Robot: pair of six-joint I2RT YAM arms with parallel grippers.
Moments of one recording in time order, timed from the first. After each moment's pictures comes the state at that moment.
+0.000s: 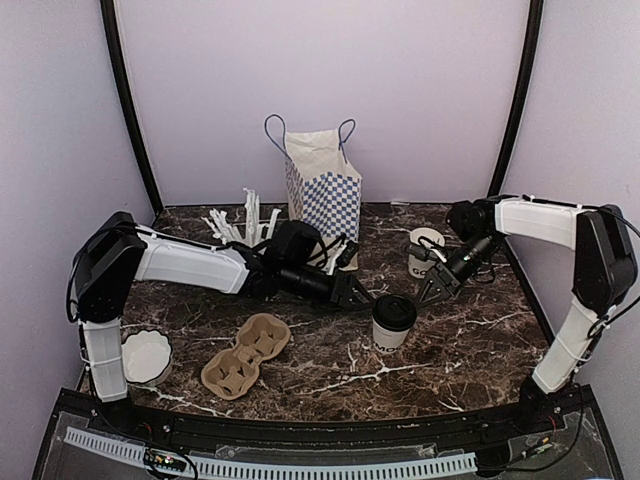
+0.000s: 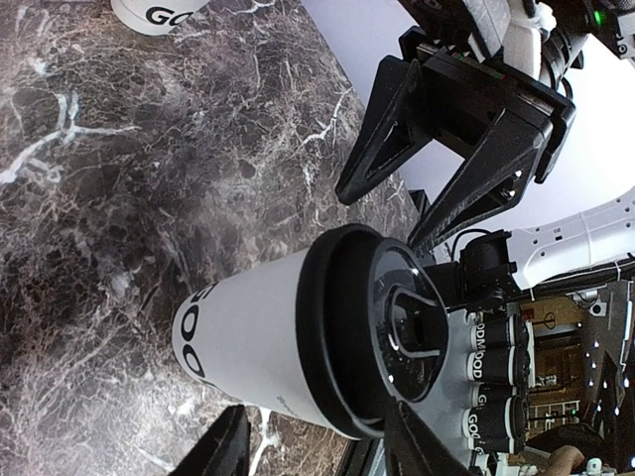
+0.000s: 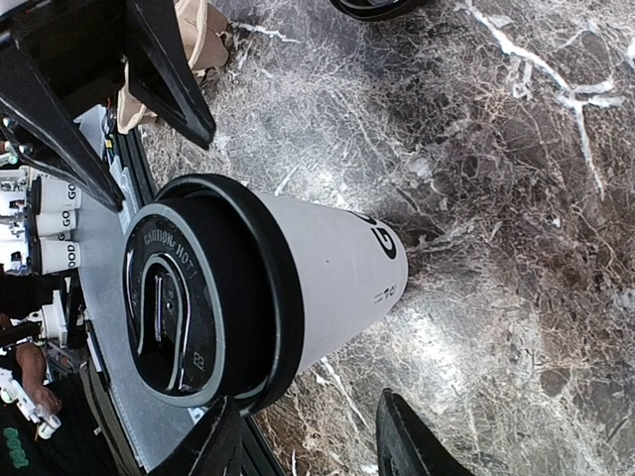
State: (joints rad) left arm -0.90 1.96 1.27 0.11 0.62 -0.70; right arm 0.32 1.70 1.23 -1.12 -0.79 -0.47
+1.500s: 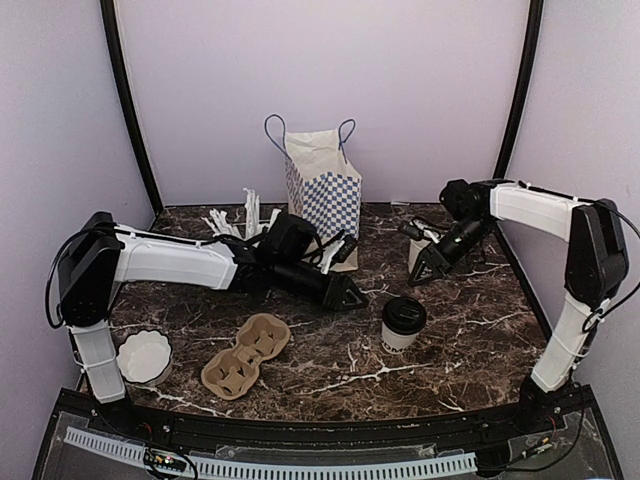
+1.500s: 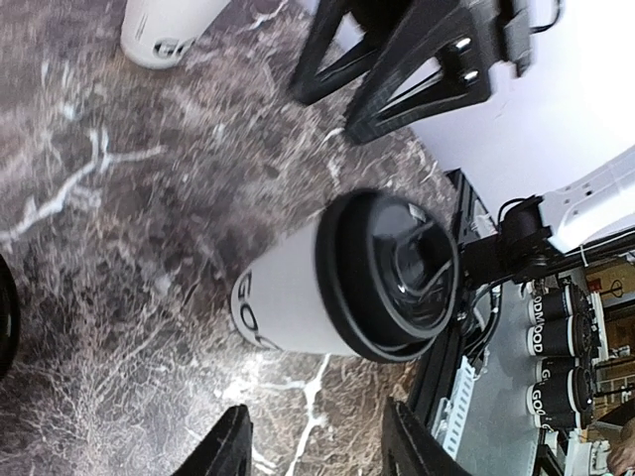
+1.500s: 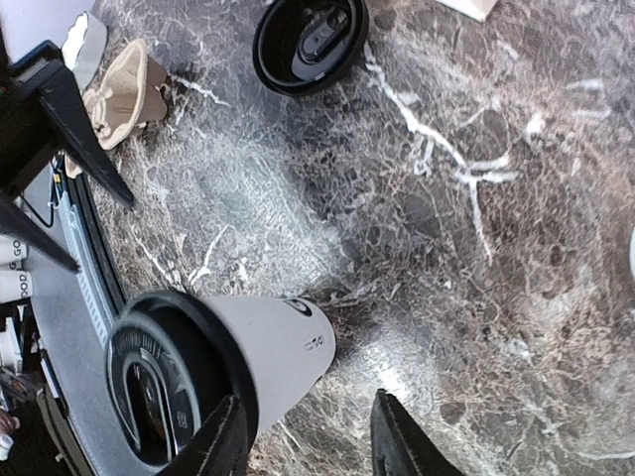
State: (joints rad) left arm -0.92 1.89 1.26 -0.03 0.53 -0.49; right arm 0.33 1.77 1.39 -1.07 -0.67 -0.42
